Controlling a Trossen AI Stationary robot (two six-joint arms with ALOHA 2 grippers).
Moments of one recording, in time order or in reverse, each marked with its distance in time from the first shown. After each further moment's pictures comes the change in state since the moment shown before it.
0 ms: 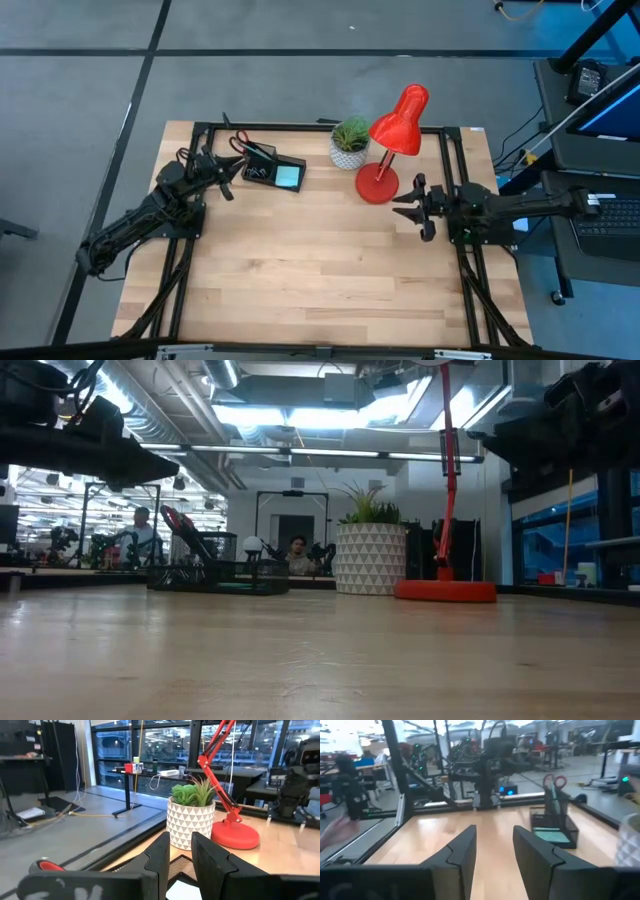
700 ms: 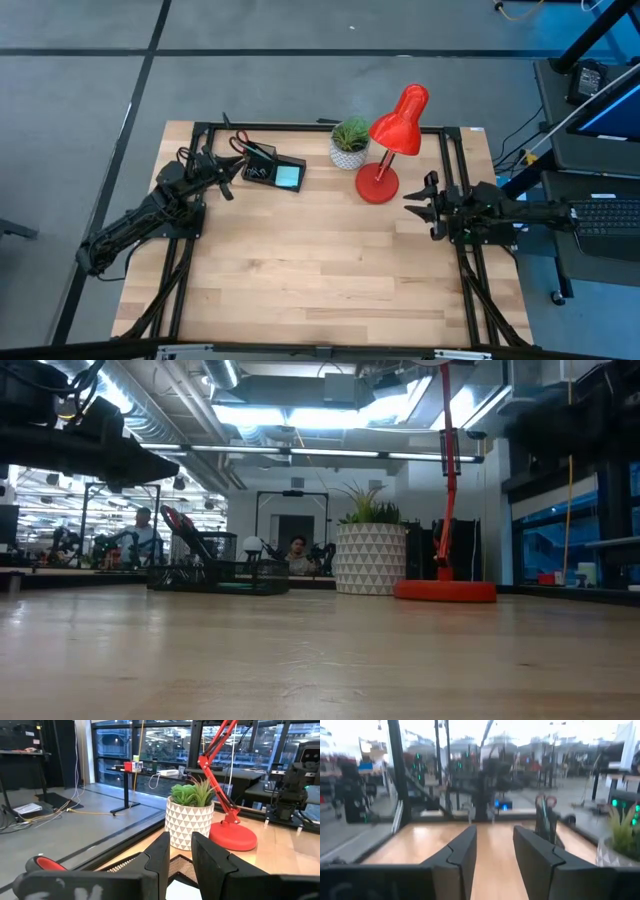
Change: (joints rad) left arm 0.000 0.002 0.000 0.000 0.000 -0.038; right arm 0.000 -0.448 0.001 -0.354 0.033 -0.078
